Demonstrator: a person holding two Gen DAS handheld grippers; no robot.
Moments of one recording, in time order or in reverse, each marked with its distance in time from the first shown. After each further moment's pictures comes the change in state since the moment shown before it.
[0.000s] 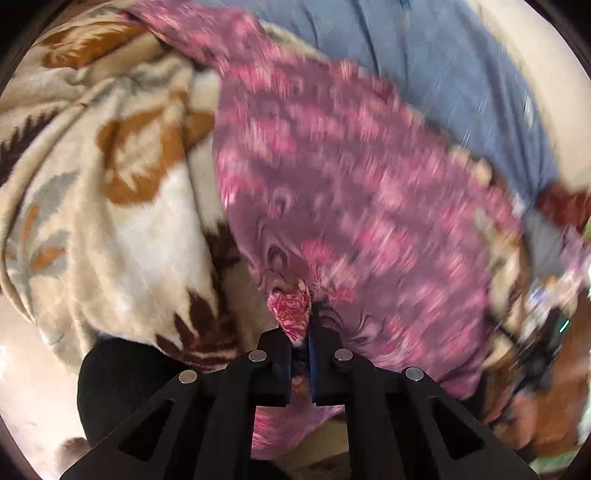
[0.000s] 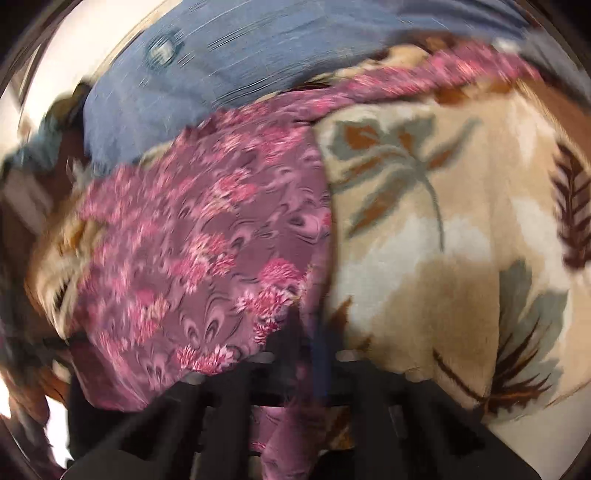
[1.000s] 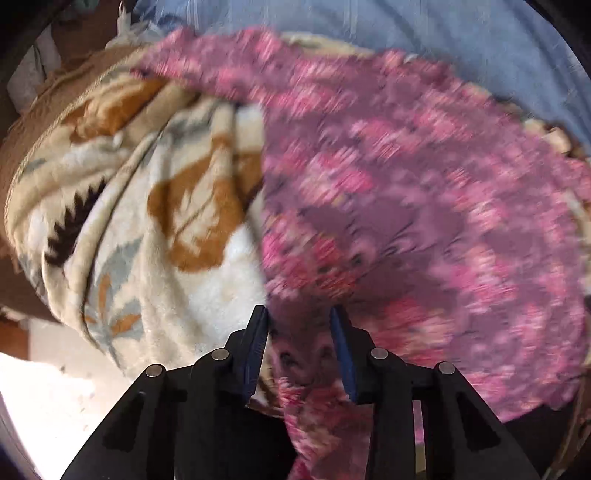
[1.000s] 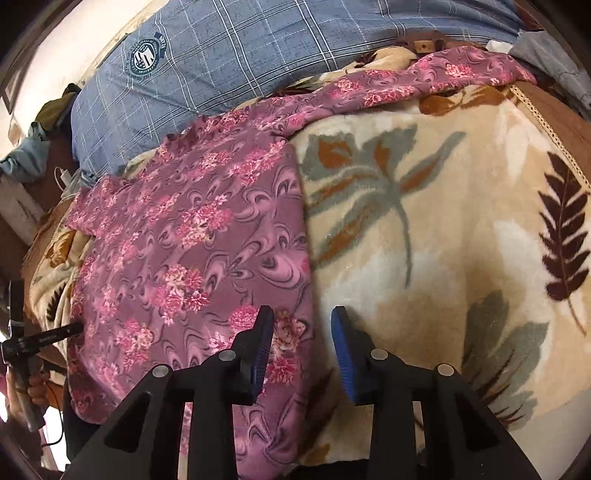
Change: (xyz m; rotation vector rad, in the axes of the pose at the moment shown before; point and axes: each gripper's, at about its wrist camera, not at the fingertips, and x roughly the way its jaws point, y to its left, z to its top) left arm 0.023 -0.010 0.014 0.180 -0.031 0.437; right arm 0.004 -0.026 0.029 0.053 0.016 -0.022
